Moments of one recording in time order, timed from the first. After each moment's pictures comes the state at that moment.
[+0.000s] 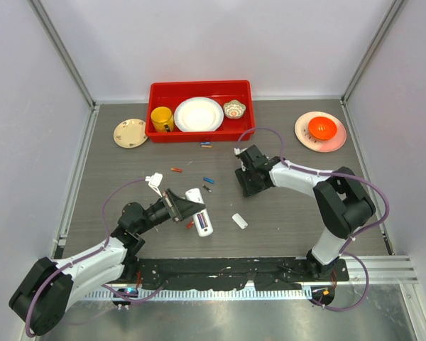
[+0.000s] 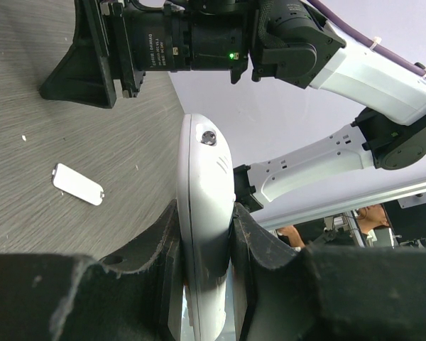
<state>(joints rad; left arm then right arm) -0.61 0.84 0.05 0.88 0.45 -1.20 0.60 1.70 0.99 -0.43 0.07 0.17</state>
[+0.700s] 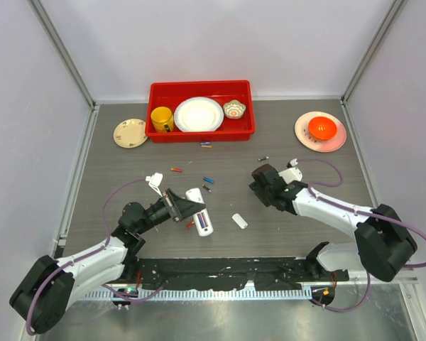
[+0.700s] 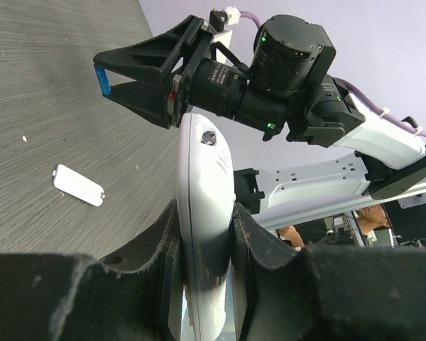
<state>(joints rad) -0.61 0.86 0.05 0.90 0.45 -1.20 0.67 1.28 0.66 -0.31 0.40 1.37</state>
